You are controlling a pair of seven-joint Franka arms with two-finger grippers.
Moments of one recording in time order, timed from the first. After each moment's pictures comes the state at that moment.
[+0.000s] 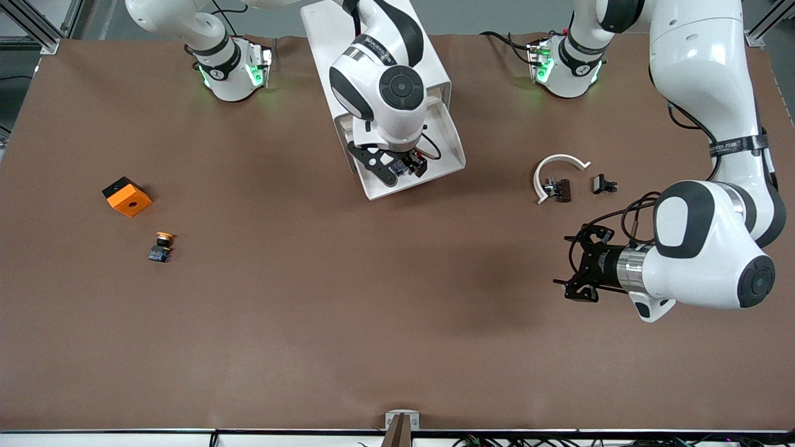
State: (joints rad) left arm -0.33 0.68 0.30 -1.16 -0.51 1.52 -1.16; right arm 0.87 0.51 0.01 -1.48 0.12 1.84 1.56
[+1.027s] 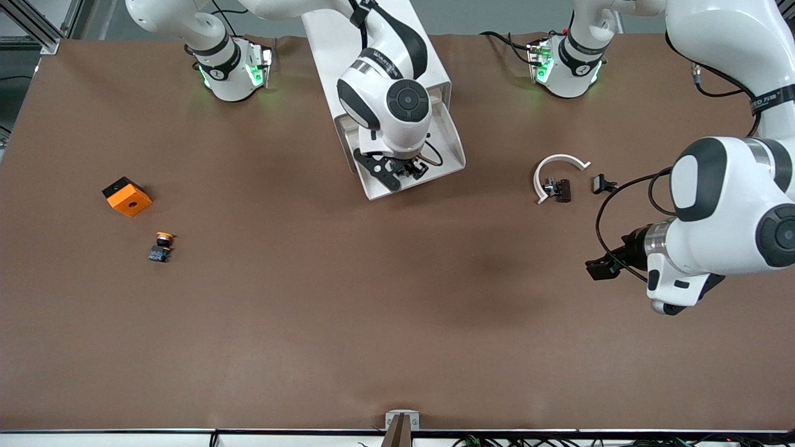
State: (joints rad) left arm -0.37 0.53 0.30 -1.29 -0.23 1.62 -0.61; right arm 0.87 0.56 0.01 -1.48 0.12 1.87 1.56
